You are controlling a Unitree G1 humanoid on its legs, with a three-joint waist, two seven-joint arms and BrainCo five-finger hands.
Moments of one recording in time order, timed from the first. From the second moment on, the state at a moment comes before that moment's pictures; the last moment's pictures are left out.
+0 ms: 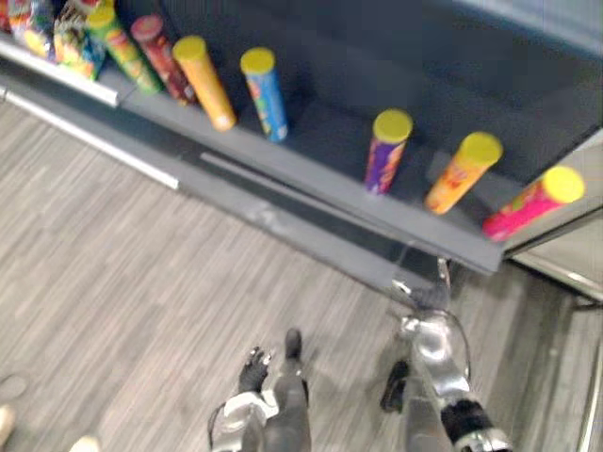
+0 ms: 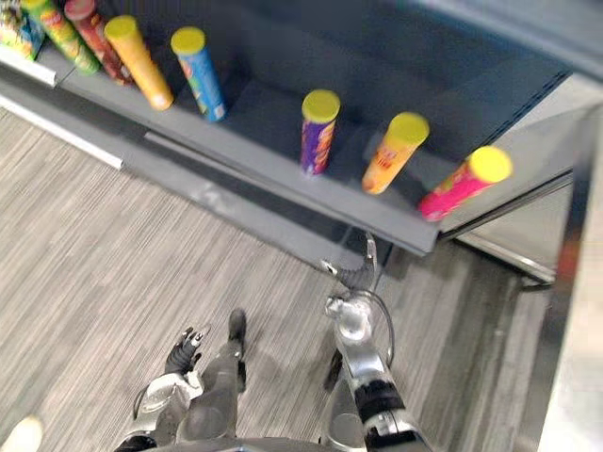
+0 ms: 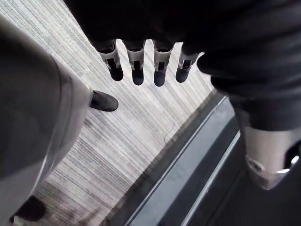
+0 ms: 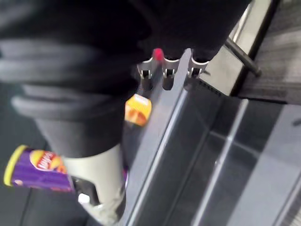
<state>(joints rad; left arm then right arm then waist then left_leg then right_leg) 0.00 0.11 -0.04 0.92 -0.41 -0.19 0.11 -0.11 -0.03 0.11 0.46 -0.12 -0.23 -0.51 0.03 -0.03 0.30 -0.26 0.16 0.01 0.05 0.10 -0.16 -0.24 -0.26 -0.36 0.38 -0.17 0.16</state>
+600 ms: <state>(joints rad) 0.13 0.08 0.13 1.04 -0.30 -0.12 0.03 0.17 -0.09 -0.24 1.09 0.24 -0.11 0.06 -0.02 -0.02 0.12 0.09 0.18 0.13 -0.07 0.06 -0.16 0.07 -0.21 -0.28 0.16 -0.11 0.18</state>
